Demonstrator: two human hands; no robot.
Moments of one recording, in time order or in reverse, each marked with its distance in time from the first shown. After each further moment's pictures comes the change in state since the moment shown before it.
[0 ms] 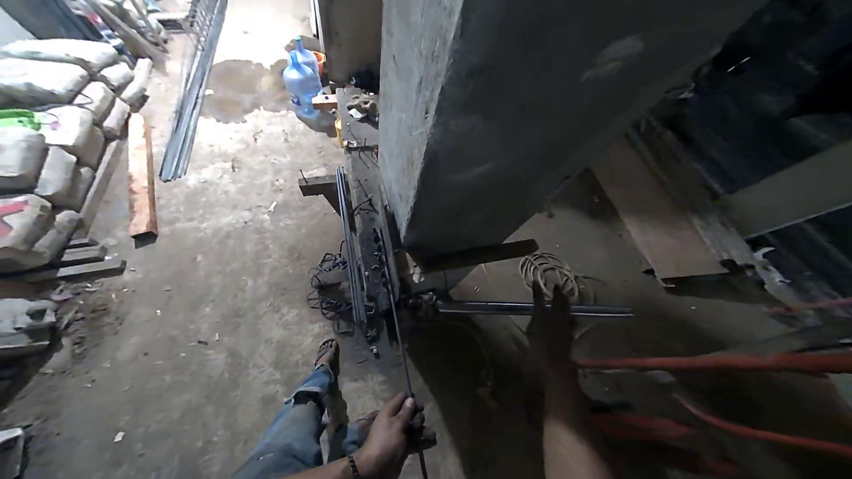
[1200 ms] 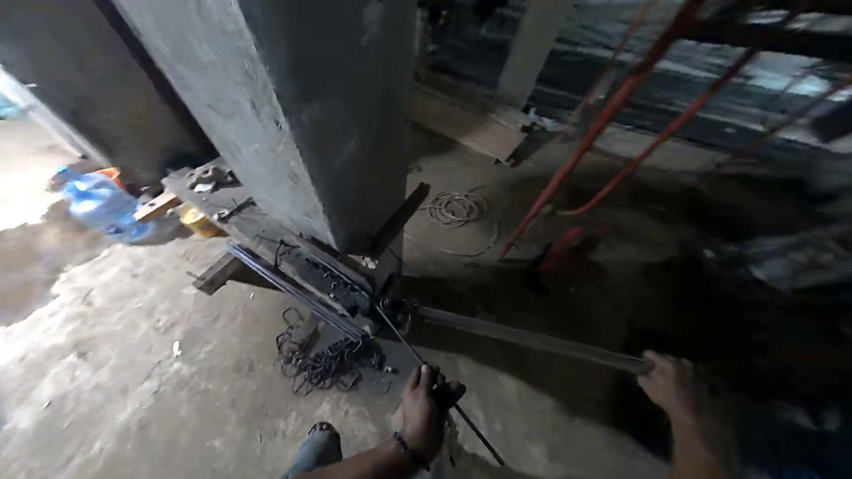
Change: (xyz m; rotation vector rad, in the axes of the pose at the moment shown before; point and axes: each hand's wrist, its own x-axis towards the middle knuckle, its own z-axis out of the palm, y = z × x) left_hand -0.001 0.047 -0.079 0.282 -0.231 -0.073; right_hand -0.425 0.077 0.069 0.130 -0.015 0.919
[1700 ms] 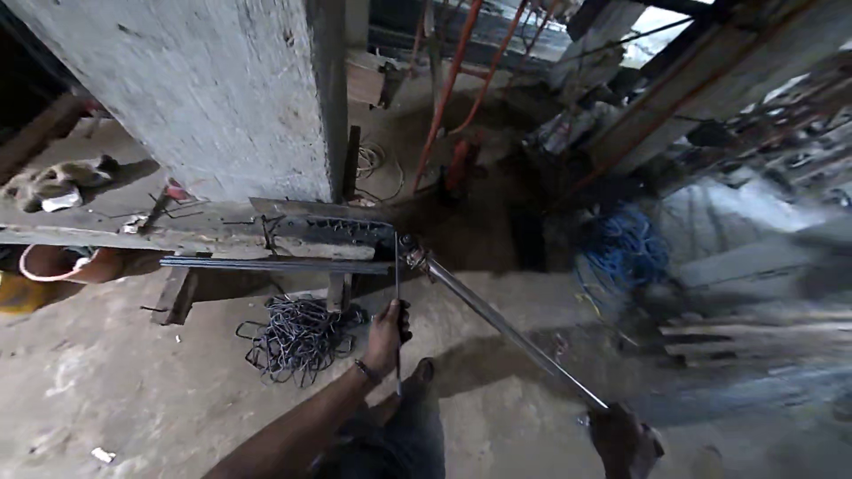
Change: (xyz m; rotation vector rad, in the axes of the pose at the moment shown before) left_hand 0.008 0.187 -0.195 0.548 -0.469 -0.245; right_hand -0.545 -0.213 0.108 0.061 0.132 0.883
